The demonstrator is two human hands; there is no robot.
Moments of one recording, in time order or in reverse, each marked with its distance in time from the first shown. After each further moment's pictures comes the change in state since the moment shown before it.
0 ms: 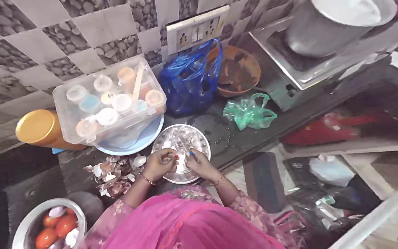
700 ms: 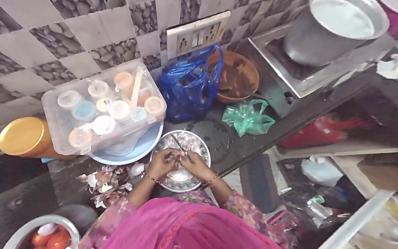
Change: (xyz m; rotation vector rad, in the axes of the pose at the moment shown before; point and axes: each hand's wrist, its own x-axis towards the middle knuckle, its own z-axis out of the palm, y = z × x) left_hand 0.037 -0.007 -0.003 0.162 0.001 0.062; right_hand 0.032 -0.005 0.001 -0.174 -0.001 0.062
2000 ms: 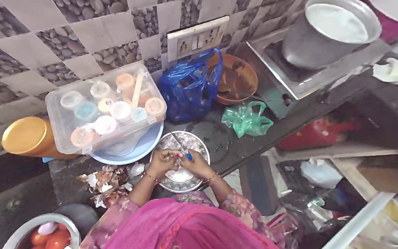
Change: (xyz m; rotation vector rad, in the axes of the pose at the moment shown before) left_hand 0.001 -0.009 0.007 -0.366 0.041 -0.042; right_hand 0.005 0.008 -0.005 -0.105 0.033 0.023
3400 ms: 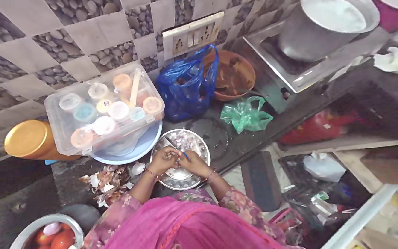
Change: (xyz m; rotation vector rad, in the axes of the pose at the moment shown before) left_hand 0.005 0.007 -0.002 0.075 -0.119 -0.105; right_hand -0.003 -0.004 0.006 -0.007 -0.074 -0.041
